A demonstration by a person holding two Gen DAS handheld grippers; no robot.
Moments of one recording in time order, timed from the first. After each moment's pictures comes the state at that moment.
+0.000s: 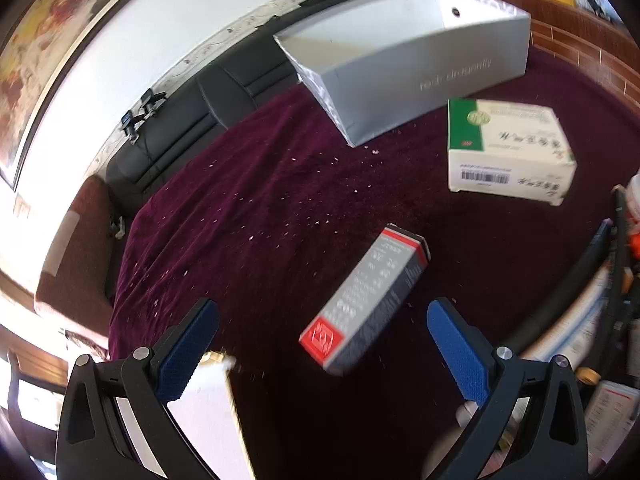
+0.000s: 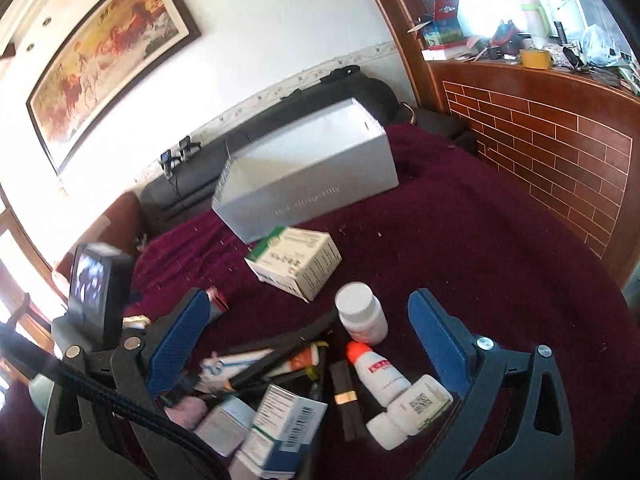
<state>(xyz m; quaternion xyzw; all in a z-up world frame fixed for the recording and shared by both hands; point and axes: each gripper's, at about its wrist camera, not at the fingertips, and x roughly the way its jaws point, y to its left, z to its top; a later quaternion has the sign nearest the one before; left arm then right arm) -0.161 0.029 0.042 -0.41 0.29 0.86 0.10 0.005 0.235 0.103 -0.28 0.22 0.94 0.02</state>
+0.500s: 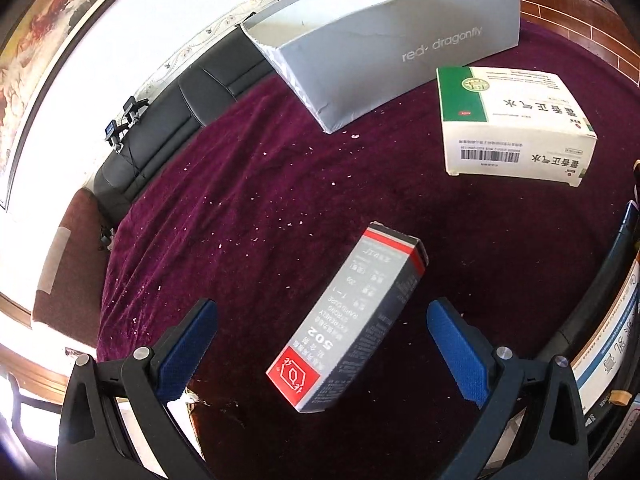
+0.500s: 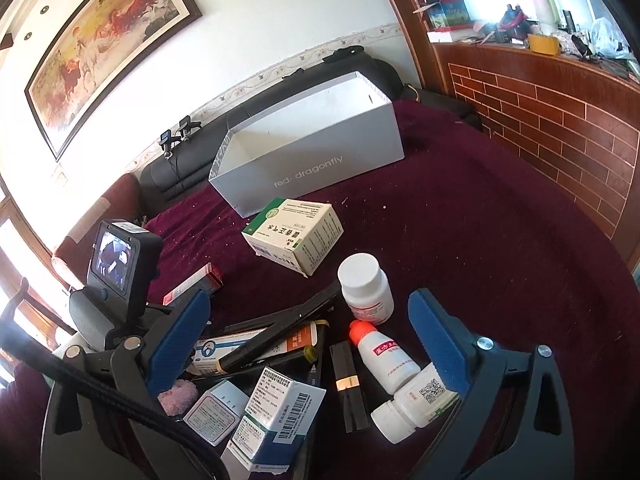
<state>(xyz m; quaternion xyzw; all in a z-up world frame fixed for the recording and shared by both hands) -0.169 0.039 0.017 -0.42 0.31 0.85 0.12 0.000 0.234 0.092 -0.30 0.22 0.93 0.00</state>
